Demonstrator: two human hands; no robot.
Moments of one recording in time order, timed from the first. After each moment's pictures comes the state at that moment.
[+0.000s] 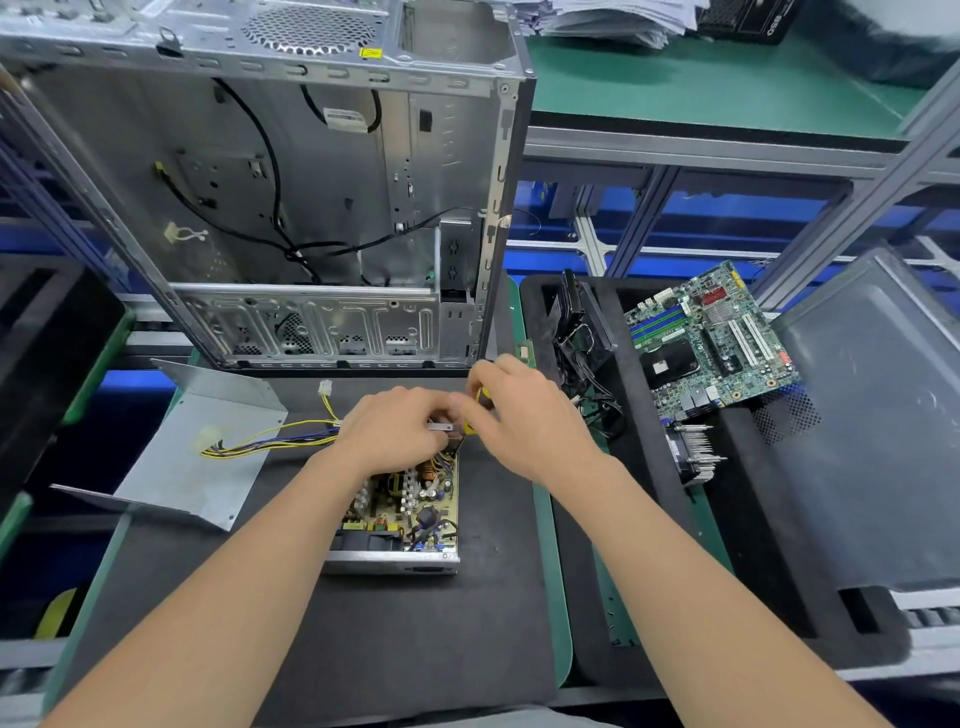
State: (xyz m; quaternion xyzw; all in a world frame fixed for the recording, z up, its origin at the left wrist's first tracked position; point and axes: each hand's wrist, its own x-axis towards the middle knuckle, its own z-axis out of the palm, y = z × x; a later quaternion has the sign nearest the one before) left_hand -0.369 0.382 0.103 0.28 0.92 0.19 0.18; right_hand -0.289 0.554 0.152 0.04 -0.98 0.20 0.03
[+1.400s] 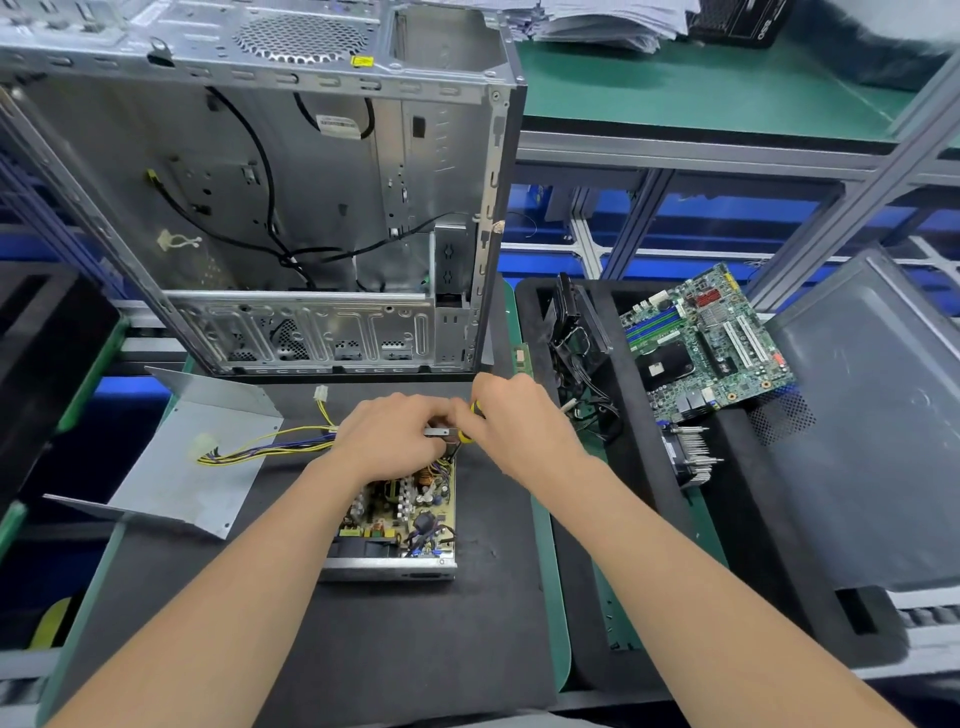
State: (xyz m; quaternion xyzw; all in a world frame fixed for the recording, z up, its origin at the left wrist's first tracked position) left_hand -0.370 0.382 0.099 0.31 0.92 0.15 0.17; right_hand -0.297 0.546 0.148 -0.05 -0.98 0.17 -0.02
